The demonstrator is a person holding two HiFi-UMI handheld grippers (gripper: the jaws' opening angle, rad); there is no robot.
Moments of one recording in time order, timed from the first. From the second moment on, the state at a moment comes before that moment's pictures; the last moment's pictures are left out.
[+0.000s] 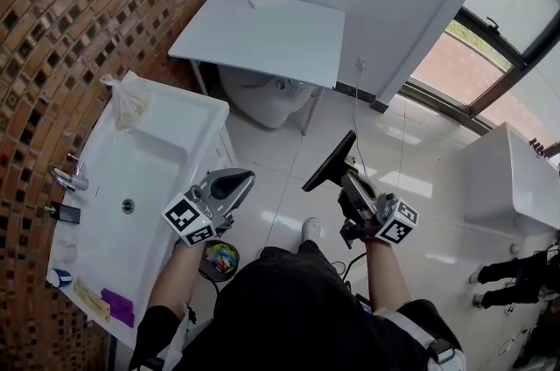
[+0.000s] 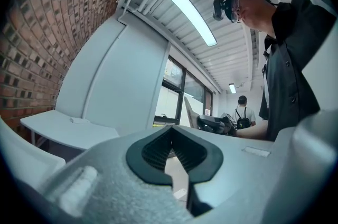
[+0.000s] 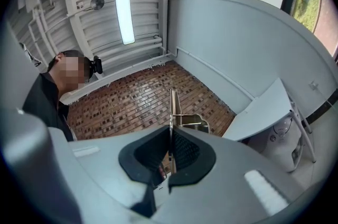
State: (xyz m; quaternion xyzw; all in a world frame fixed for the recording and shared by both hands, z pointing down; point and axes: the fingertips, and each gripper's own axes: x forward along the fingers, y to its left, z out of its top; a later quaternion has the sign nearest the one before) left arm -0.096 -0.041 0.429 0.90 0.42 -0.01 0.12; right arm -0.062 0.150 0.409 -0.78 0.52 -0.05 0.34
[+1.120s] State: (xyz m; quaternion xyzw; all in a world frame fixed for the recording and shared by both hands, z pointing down) left arm 0.061 0.071 0.427 0.92 0.38 -0.01 0.09; right arm 0.108 0.252 0.405 -0.76 0.55 -0.03 0.34
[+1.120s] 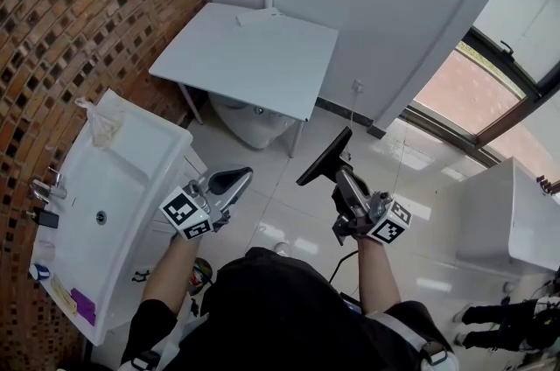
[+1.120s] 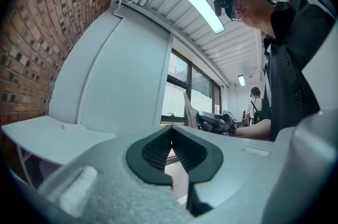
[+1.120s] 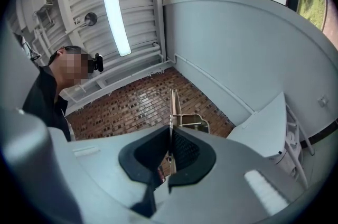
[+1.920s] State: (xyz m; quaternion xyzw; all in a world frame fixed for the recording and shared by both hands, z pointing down) left arm 0.151 0.070 0.438 0.91 0.40 -0.01 0.10; right arm 0.192 0.276 0.418 -0.78 0.53 -0.03 0.35
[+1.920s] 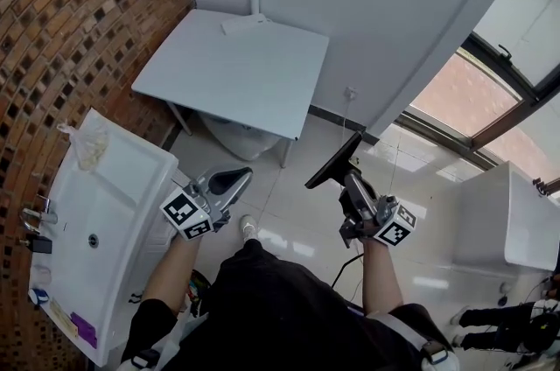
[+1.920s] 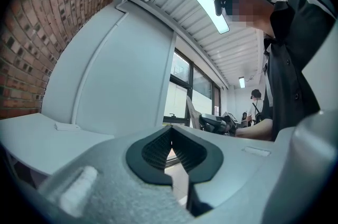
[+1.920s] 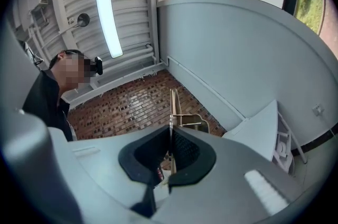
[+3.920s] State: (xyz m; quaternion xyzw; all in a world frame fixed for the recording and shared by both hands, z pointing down) left arm 0.414 -0.052 0.444 0.93 0.35 -0.02 0.08; right arm 0.475 0.162 0.423 -0.77 0.54 -0.06 0.34
